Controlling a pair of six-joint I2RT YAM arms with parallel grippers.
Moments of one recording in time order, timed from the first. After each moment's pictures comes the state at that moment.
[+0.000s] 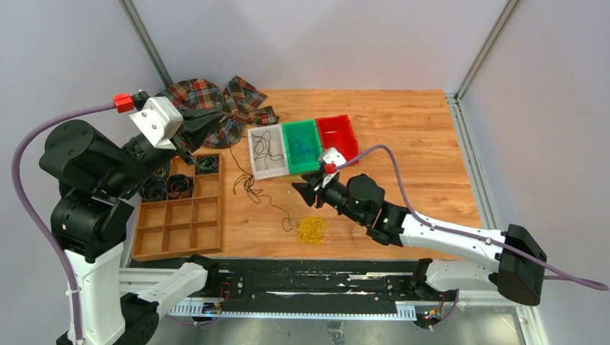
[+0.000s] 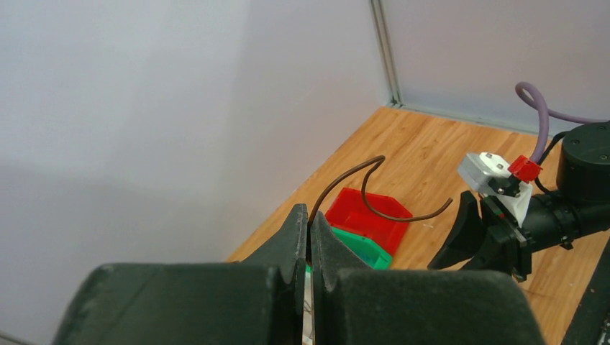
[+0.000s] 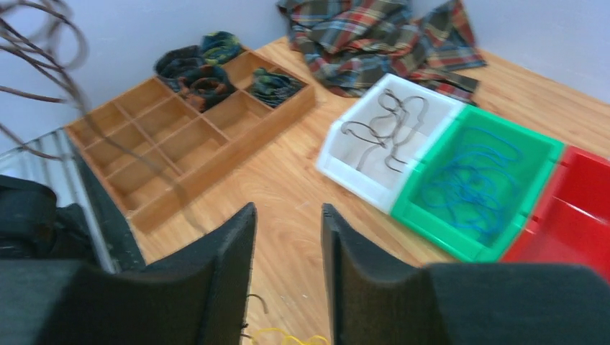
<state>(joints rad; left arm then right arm) -0.31 0.96 1.83 -0.73 0.52 0.30 1.09 1.13 0.71 0.41 0.18 0.08</state>
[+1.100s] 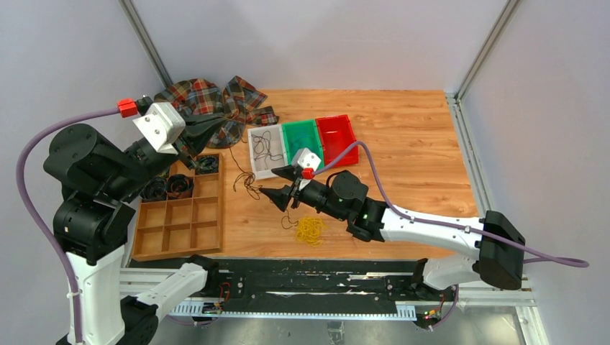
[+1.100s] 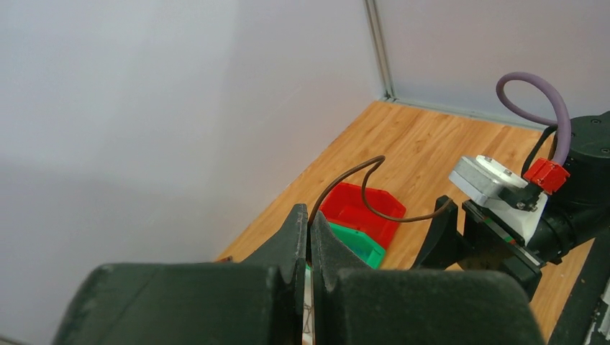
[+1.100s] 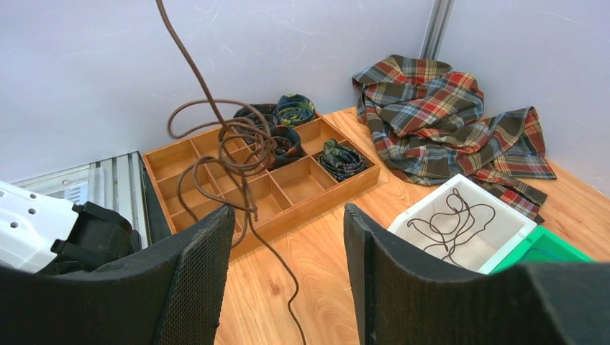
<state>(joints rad) -0.31 0.93 1.79 -0.73 0.53 0.30 1.17 1.32 0.90 0.55 0.03 -0.01</state>
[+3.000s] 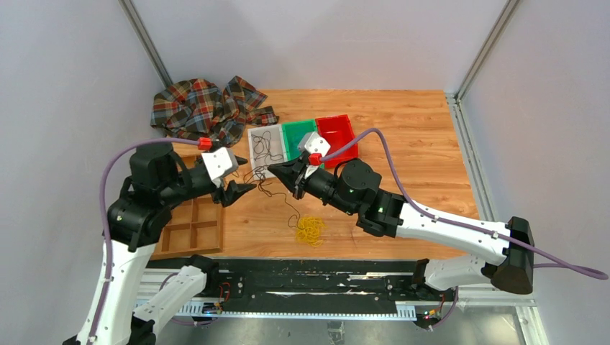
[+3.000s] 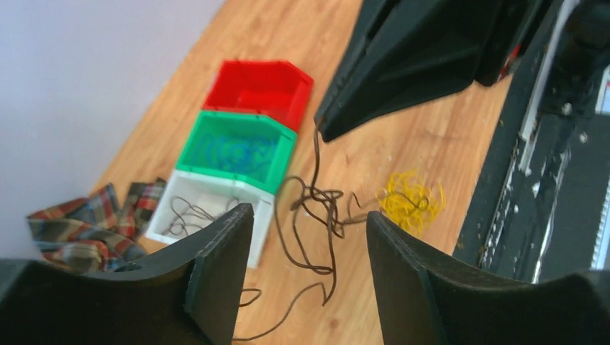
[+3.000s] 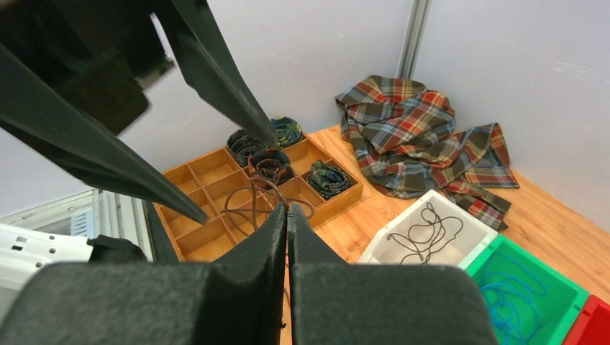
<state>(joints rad) -0.31 0.78 1.32 -0.85 0.70 0.48 1.19 1.25 1.09 0.30 0.10 -0.03</state>
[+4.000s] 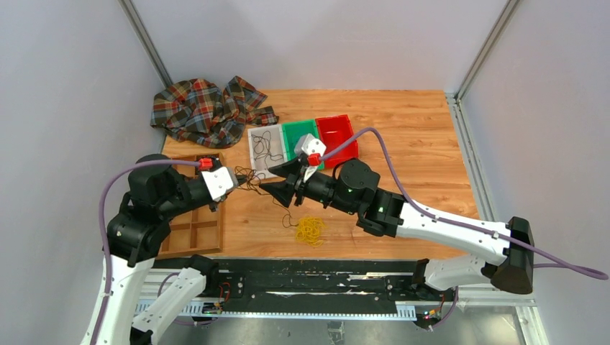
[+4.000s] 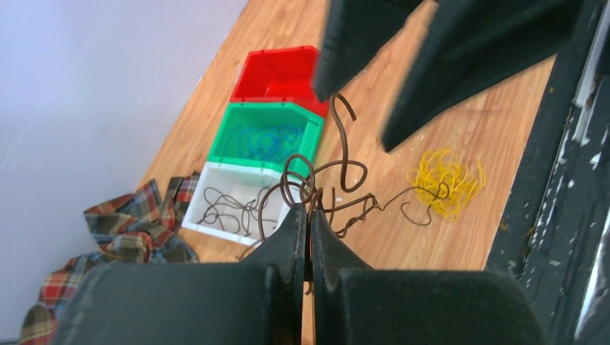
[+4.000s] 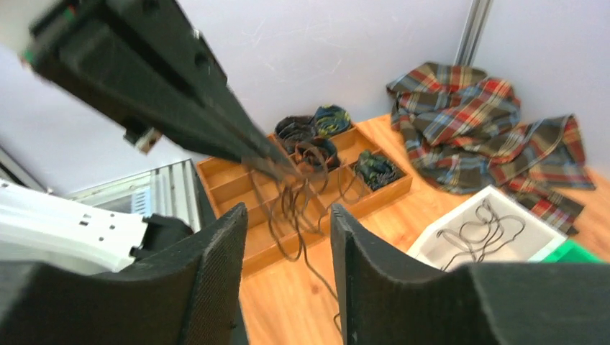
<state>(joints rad) -0.32 0.67 1.16 -0.84 0.64 0.66 1.19 1.27 1.13 0.25 -0.02 0.06</state>
